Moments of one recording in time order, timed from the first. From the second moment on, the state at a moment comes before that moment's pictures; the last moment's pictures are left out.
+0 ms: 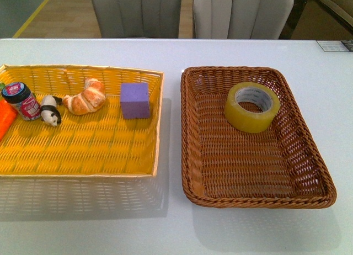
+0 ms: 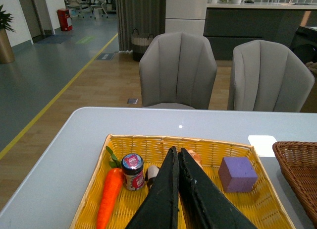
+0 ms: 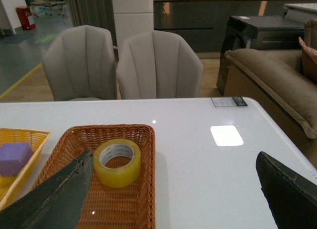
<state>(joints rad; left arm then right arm) 0.00 0.52 0.01 0.51 0.00 -0.01 0.00 0.00 0.02 0.00 0.00 -0.01</state>
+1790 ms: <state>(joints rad) 0.00 0.02 0.01 0.00 0.00 -0.01 0.00 0.00 0.02 0.00 0.00 -0.01</state>
